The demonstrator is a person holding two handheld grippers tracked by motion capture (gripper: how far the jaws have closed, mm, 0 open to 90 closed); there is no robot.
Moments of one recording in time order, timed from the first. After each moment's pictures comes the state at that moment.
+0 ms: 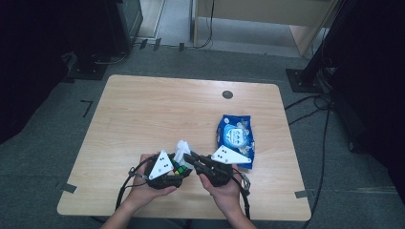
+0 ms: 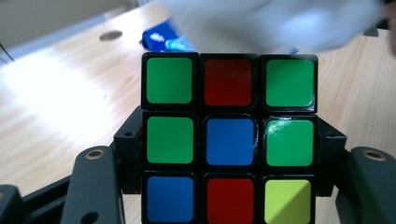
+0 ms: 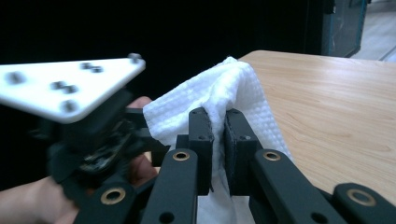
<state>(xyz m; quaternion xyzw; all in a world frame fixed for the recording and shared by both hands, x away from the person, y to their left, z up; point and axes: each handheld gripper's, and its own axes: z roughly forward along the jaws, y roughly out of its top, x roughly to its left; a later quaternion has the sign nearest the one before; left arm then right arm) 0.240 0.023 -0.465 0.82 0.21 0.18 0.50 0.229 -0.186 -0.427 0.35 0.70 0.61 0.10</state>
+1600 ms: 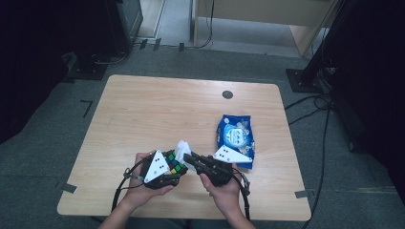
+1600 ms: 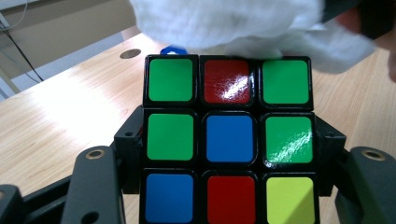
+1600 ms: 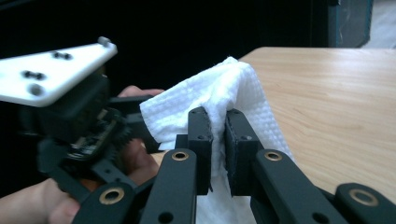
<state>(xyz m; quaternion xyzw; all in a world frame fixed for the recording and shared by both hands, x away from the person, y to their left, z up) 0.239 0.034 -0.457 0.81 0.21 0.21 0.51 0.231 -0.189 -0.433 0.37 0.69 0.62 0.07</state>
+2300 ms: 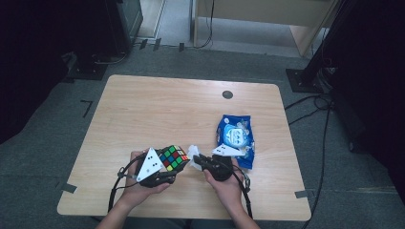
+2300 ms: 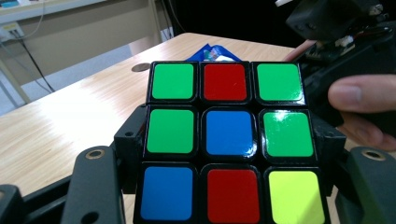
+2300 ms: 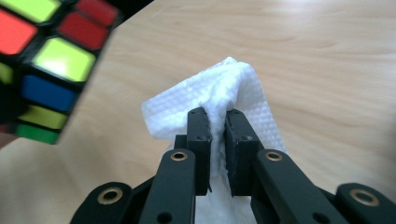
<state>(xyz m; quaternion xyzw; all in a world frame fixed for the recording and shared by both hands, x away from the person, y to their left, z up) 0.241 0.047 -0.447 0.78 0.23 0.22 0.53 0.262 -0.202 -0.486 0.46 0.73 0.50 0.09</state>
